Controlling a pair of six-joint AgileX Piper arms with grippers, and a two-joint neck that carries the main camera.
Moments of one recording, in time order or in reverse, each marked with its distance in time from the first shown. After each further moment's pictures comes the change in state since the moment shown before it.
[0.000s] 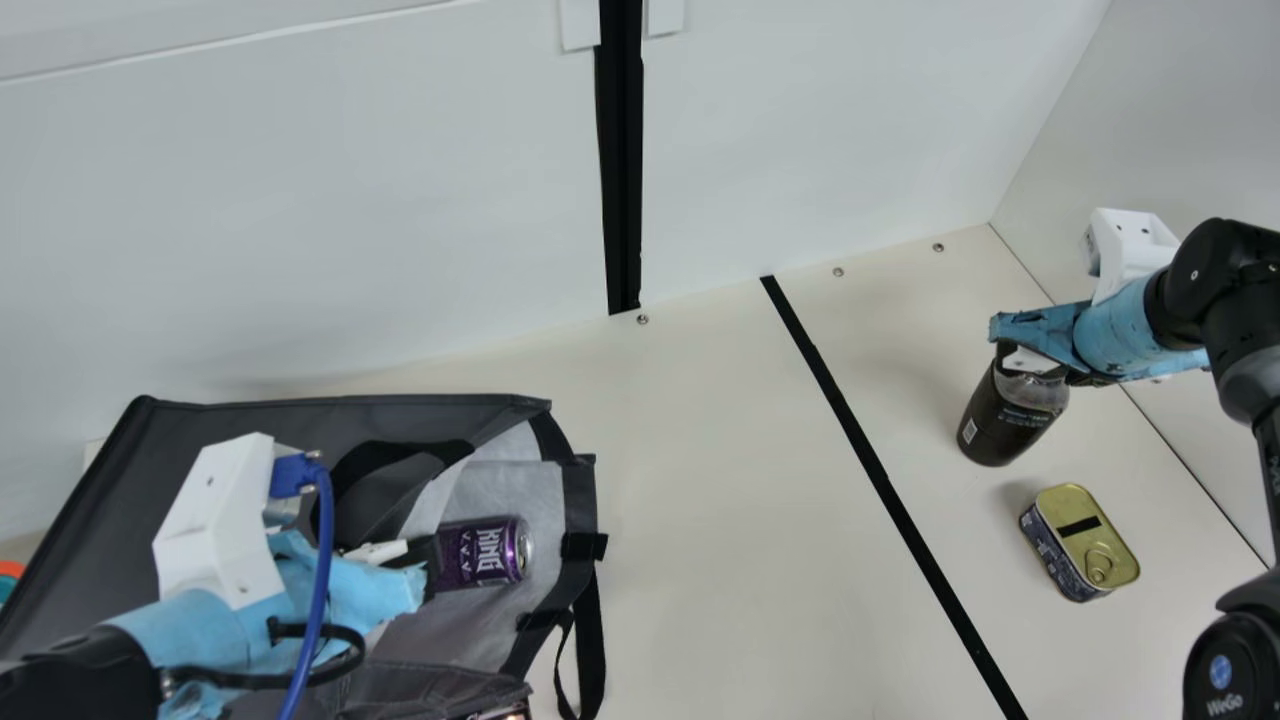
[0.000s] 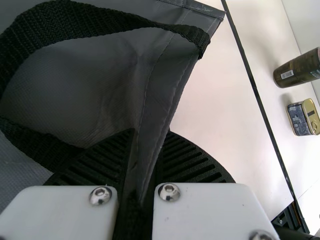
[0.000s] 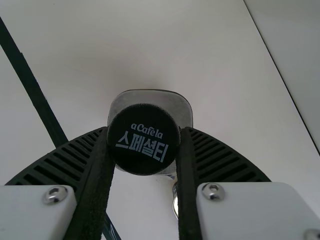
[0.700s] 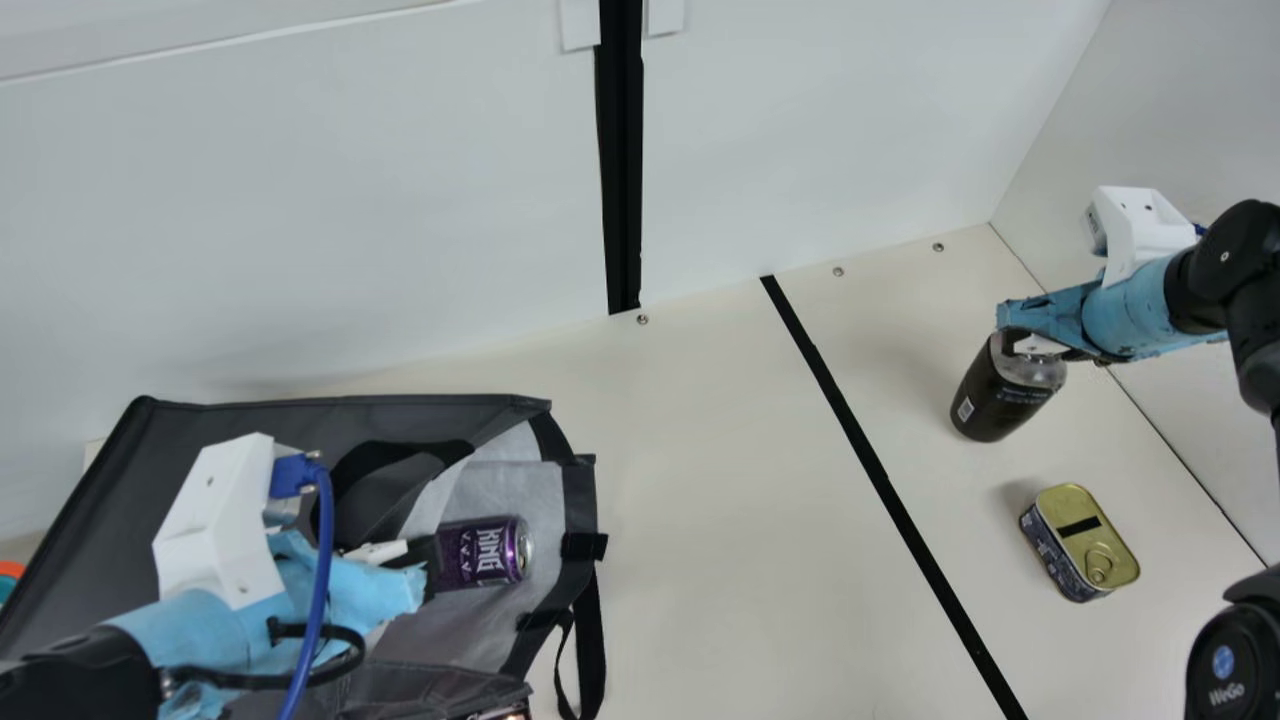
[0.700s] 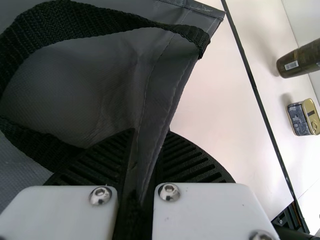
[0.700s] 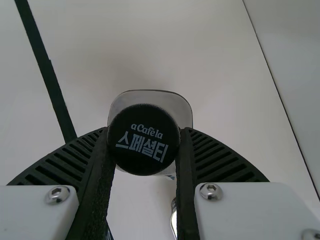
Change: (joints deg) left arm 0.0 0.0 0.0 0.0 0.0 0.0; right arm -1.5 0.7 -4.4 5.8 1.3 -10.2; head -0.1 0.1
